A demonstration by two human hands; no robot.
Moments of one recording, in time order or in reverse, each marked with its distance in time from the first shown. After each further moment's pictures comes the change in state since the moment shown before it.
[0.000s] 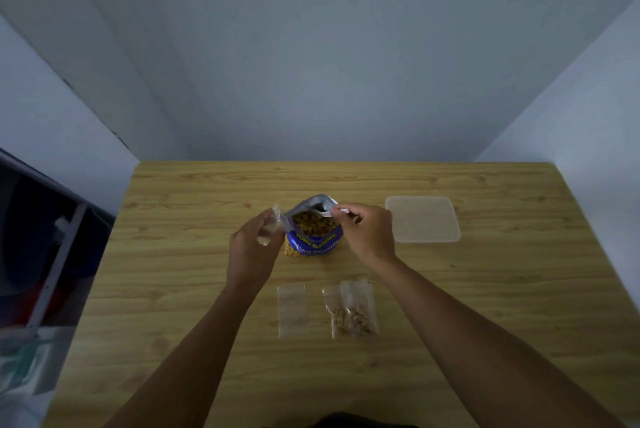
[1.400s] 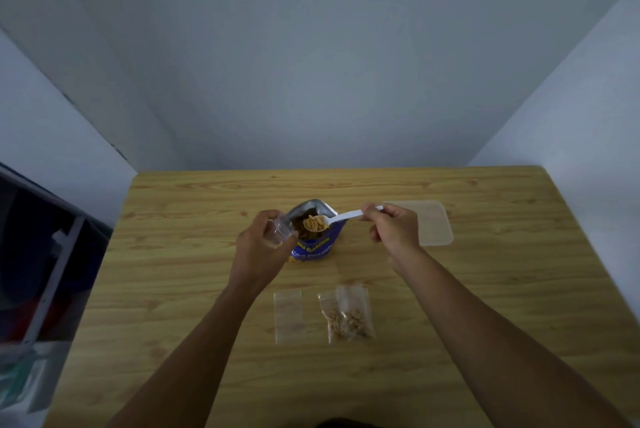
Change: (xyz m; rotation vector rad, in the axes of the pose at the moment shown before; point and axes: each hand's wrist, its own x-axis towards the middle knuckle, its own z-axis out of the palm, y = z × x) left_hand -0.002 0.031 0.002 -0.033 -0.062 0.025; right_hand 0.011 -0.001 -0.047 0.417 0.089 0.542
